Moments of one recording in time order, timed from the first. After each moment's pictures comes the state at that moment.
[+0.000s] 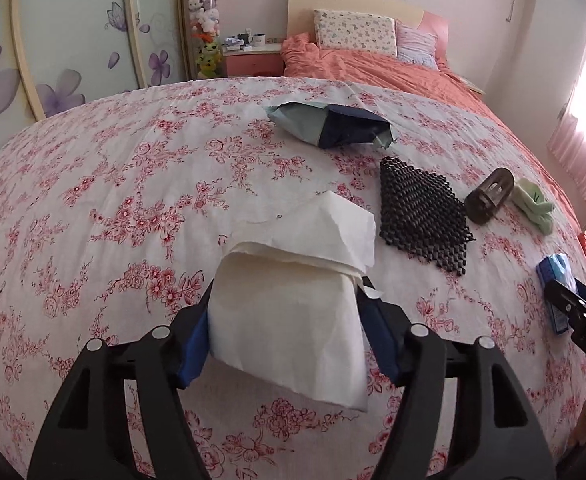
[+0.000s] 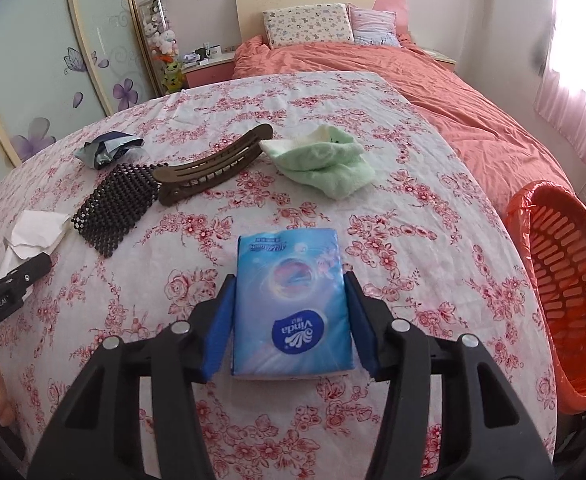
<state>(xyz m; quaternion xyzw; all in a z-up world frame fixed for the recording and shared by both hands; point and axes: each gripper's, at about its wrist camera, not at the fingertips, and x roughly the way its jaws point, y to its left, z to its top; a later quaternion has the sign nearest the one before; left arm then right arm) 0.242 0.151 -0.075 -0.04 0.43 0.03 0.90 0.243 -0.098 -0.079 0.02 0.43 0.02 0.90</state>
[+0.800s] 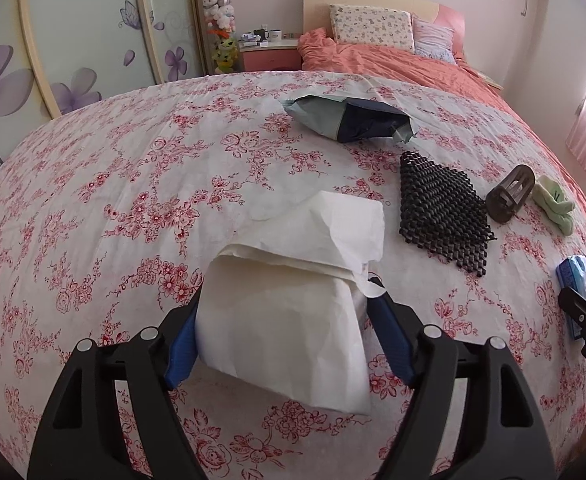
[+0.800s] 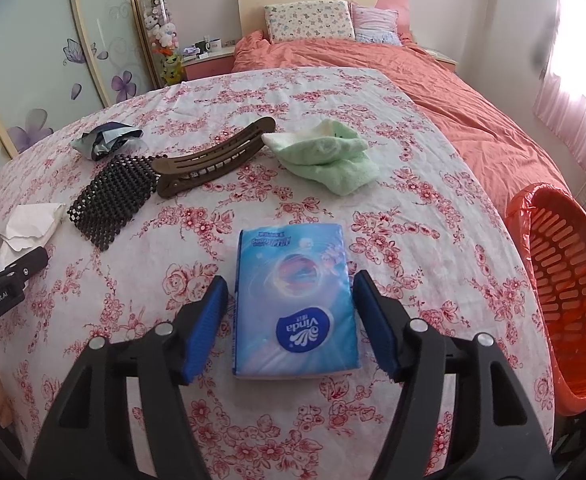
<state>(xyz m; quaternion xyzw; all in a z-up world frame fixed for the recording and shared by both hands) 0.246 0.150 -0.078 -0.03 0.44 0.07 0.90 0.244 -0.094 -0.081 0.01 0.44 0.02 0.90</state>
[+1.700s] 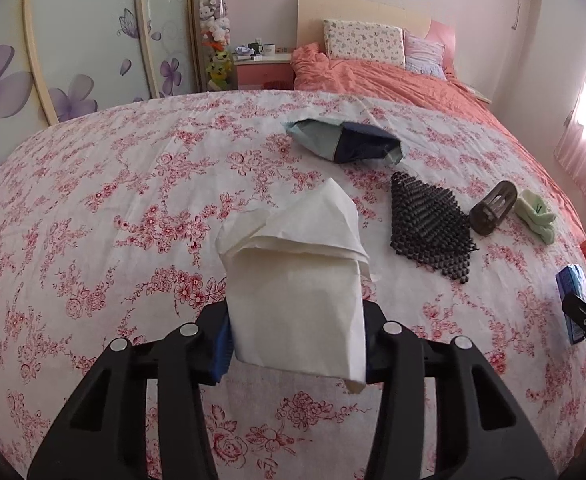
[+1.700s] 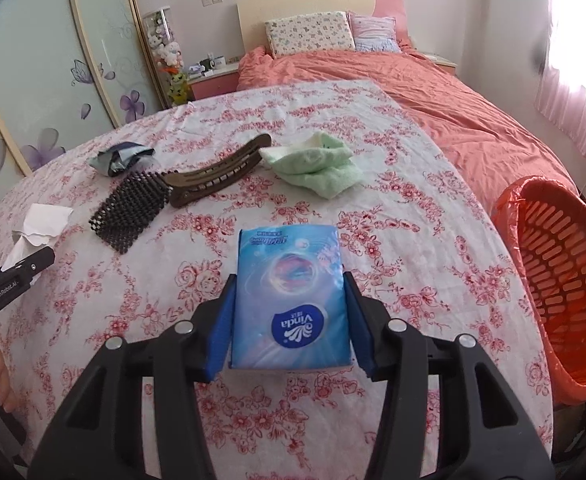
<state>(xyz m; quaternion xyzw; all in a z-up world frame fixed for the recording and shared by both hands) 0.233 0.155 -0.061 -0.04 0.41 0.05 0.91 0.217 -0.111 -0.060 0.04 0.40 0.04 0.91</state>
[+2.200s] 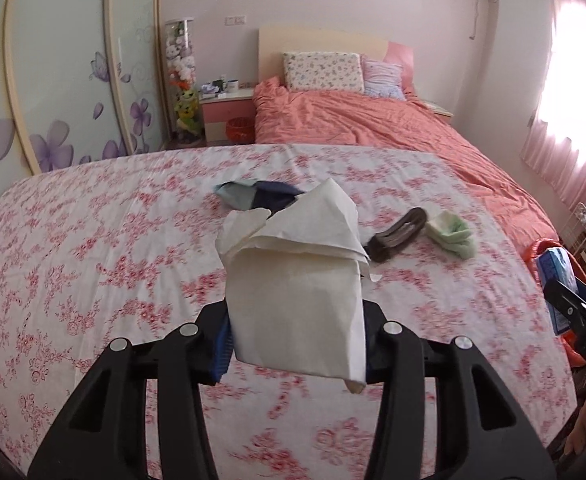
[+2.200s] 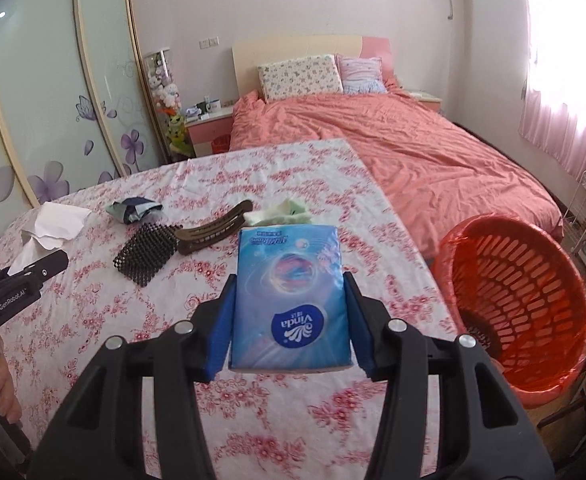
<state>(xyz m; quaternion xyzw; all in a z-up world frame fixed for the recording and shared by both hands) 0.206 0.092 -0.003 -0.02 0.36 -0.01 0.93 0.170 -0.145 -0.001 0.04 0.33 0.02 0.94</state>
